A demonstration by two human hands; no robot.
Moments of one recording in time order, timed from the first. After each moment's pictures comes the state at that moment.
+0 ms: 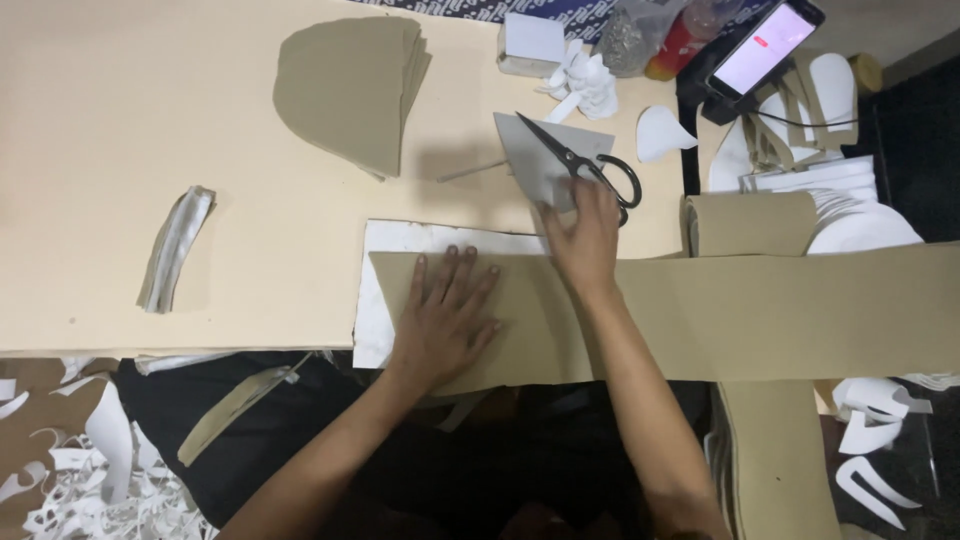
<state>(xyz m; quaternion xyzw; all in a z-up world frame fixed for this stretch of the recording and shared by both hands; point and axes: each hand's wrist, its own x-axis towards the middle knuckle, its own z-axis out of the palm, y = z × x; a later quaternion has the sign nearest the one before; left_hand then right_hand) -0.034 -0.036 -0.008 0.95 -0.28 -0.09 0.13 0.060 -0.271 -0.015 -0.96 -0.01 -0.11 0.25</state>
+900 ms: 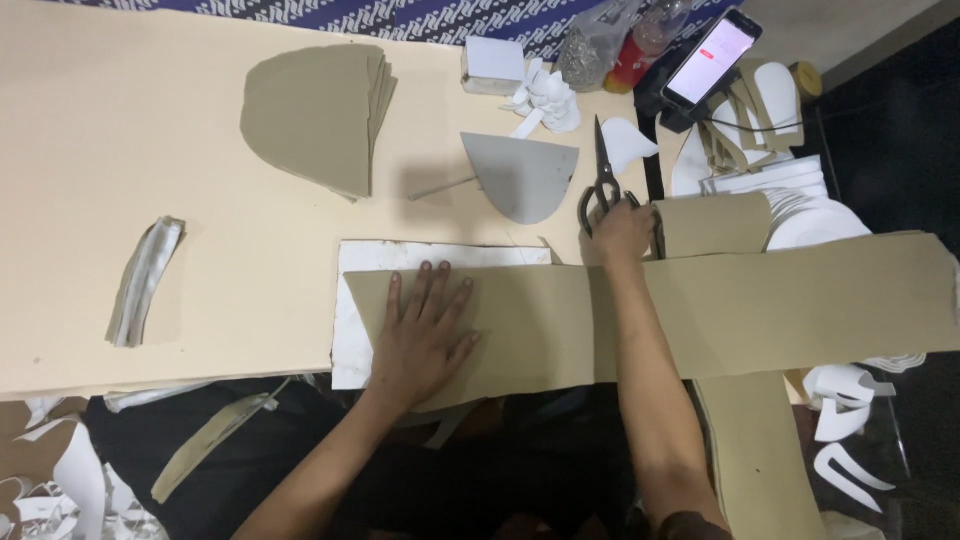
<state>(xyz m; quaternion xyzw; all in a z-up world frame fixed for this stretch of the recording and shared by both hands) -0.033 -0.039 -0.008 0.95 -0.26 -0.11 0.11 0.097 -0.371 -0.044 -0.95 0.30 0.01 0.06</state>
